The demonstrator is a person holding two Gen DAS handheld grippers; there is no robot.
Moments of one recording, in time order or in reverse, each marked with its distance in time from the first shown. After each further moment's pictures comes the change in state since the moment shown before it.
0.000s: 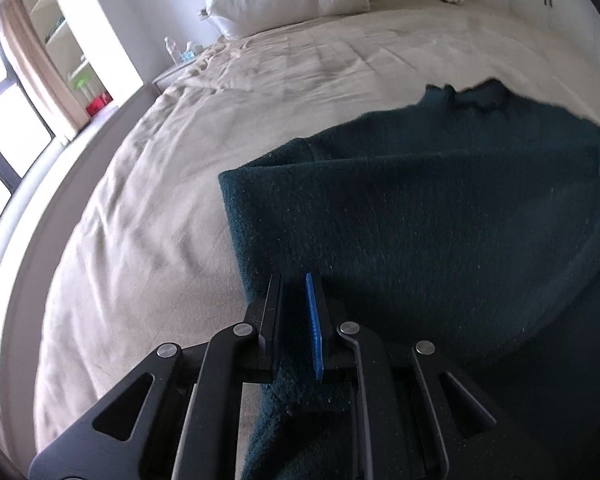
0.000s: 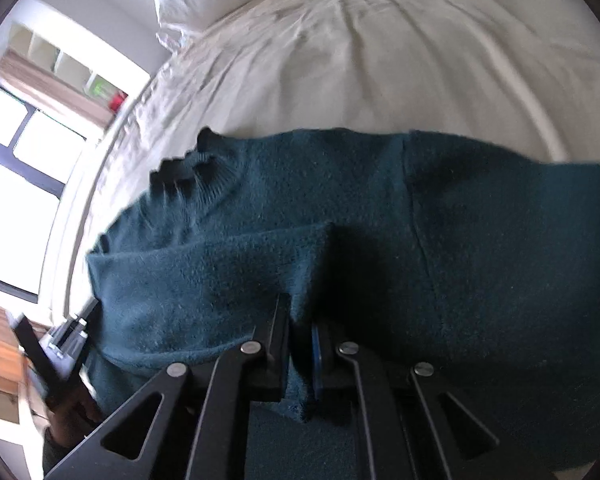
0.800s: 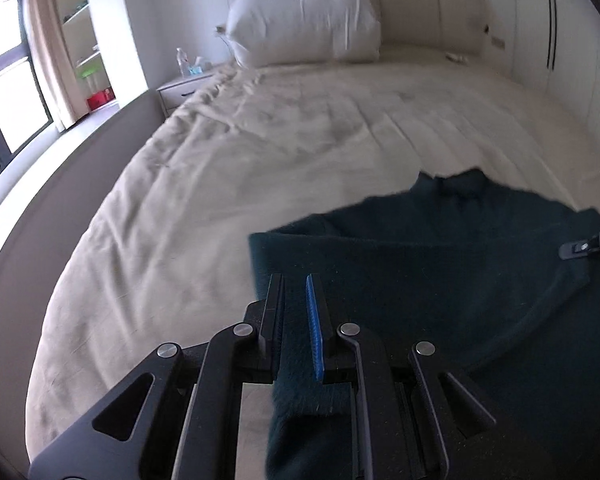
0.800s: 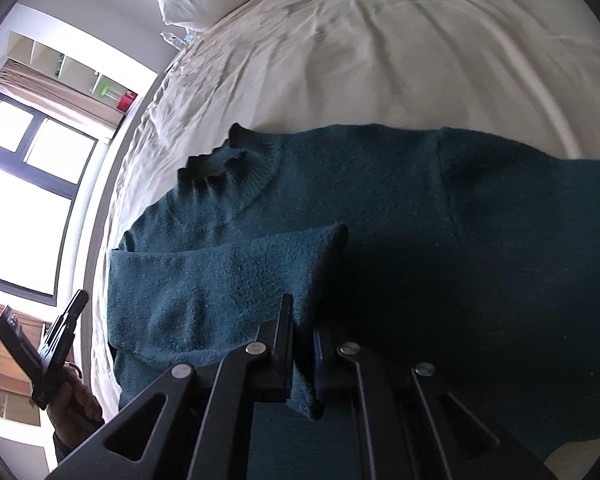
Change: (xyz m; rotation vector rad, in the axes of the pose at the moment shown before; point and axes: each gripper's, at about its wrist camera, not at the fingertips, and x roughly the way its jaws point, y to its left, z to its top) left arm -0.048 0.040 0.029 -0.137 -0.089 -0.110; right arm -0.003 0.021 0.004 0.018 0.057 0.028
